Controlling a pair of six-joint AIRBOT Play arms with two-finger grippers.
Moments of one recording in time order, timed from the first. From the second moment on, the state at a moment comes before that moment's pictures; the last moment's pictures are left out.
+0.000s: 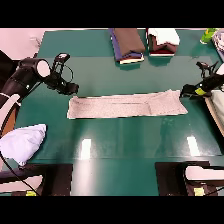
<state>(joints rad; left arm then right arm) -0.27 -1.37 1.30 1.46 -1.14 -1.62 -0.30 -1.44 1.24 -1.38 1.25 1.44</state>
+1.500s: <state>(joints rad) -0.62 -1.78 1.60 1.18 -0.96 -1.64 -0.16 -1.23 1.31 -1.23 1.32 1.41</state>
